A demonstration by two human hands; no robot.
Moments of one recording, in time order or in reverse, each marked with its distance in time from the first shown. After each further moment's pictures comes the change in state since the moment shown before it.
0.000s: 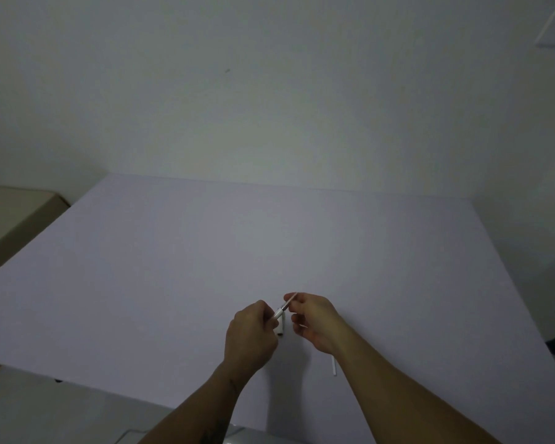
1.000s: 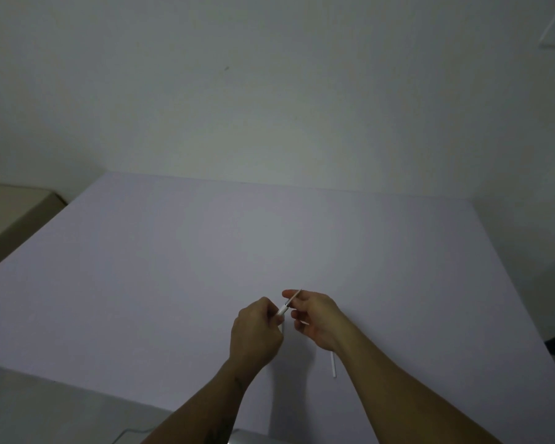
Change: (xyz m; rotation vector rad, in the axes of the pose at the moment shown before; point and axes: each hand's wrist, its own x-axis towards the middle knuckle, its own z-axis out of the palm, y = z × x) left_hand 0.004 0.013 0.003 -0.056 -0.002 -0.006; right_hand 0.005 -0.007 -0.006 0.020 -0.048 0.003
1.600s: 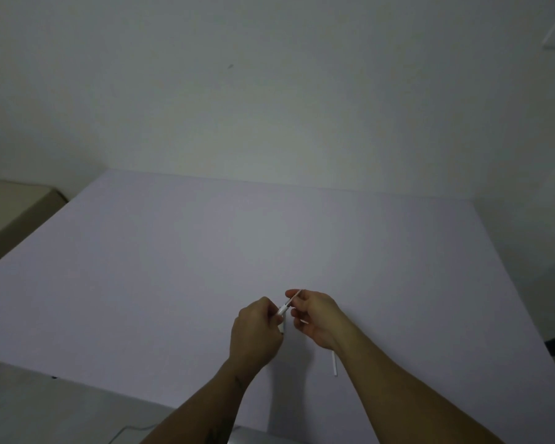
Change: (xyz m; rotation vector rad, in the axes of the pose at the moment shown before) left_hand -0.001 -0.005 -0.003 0.005 -0.001 0.013; right_hand 0.001 0.002 0.005 0.022 0.031 0.005
